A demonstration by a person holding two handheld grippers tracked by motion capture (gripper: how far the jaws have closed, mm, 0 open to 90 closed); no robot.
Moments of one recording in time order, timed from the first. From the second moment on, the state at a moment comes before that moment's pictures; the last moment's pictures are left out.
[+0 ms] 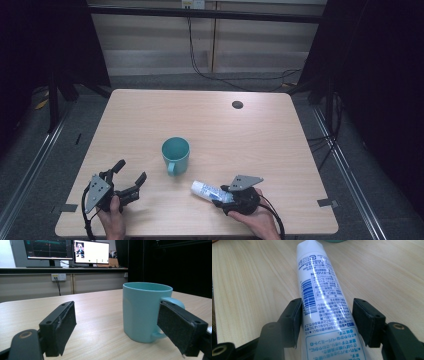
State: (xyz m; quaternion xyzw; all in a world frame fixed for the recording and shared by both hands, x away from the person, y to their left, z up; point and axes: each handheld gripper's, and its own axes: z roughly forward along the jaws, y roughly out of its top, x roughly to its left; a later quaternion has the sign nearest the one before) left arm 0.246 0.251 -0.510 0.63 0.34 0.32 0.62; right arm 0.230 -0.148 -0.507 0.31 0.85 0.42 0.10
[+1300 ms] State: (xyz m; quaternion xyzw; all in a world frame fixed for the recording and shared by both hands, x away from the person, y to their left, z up) left arm 0.246 0.251 -0.510 0.63 0.34 0.32 0.62; right arm 0.259 -0.119 -0.473 0.29 0.93 0.24 0.03
